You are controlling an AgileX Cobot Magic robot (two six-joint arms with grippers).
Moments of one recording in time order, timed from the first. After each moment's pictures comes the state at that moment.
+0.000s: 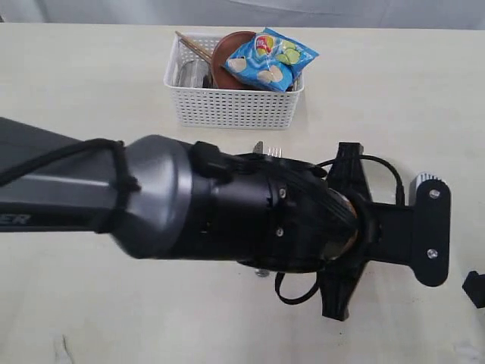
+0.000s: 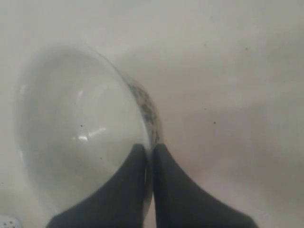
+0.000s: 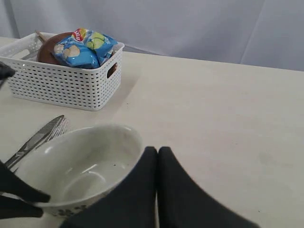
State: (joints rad) left arm -1.26 1.92 -1.22 0.64 0.31 0.05; right arm 0.13 0.00 0.00 0.19 0.35 -0.21
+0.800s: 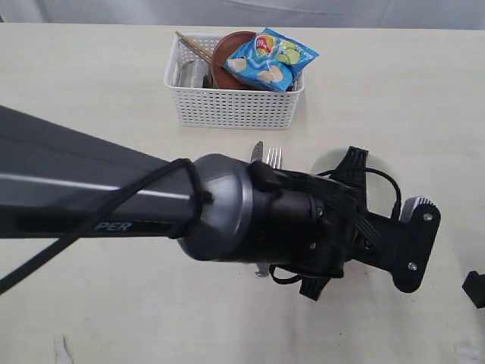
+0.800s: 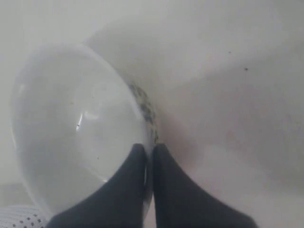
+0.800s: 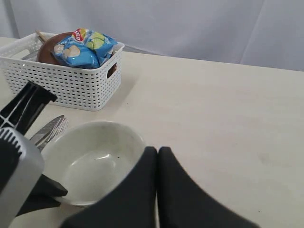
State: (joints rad) left arm -1.26 2.05 -1.31 0.79 0.45 0.12; right arm 0.13 0.00 0.00 0.19 0.35 -0.21
